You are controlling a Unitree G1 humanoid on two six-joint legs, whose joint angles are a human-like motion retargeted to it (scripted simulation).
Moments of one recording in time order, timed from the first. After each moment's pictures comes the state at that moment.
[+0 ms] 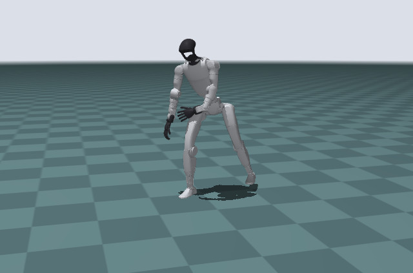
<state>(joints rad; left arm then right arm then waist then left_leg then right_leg) -0.76 -0.03 -0.48 1.13 0.32 -0.83 -0.27 -0.64 -0.37 -0.10 1.56 -0.71 -0.15 -0.22 -0.21 0.04 0.15 -0.28 0.07 0.00 0.34 -0.43 -0.23 -0.94 -0.35 -0.12 0.52 -0.01 -0.02</state>
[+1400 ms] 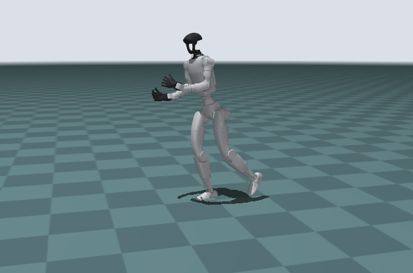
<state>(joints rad) -0.48 0.12 -0.33 0.21 -0.20 -0.44 -0.60 -0.17 -0.20 0.02 0.33 0.64 -0.39 0.35 -0.13 -0.06 -0.07 -0.22 -0.01 -0.07 0.74 0.01 -0.20 -0.45 -0.08 -0.05 0.39 -0.24 -0.11</state>
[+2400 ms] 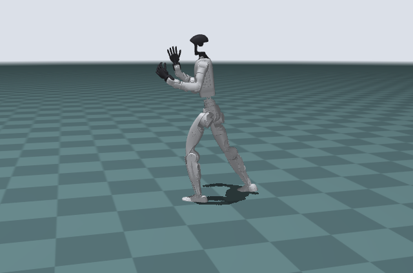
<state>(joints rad) -0.36 0.53 0.12 -0.02 -0.89 -0.26 -0.59 -0.52 -0.50 0.01 -0.33 0.35 -0.68 -0.24 0.31 -0.14 -0.12 -0.65 0.00 0.03 0.55 -0.21 -0.12 0.05 -0.33 -0.44 0.18 -0.19 0.22</state>
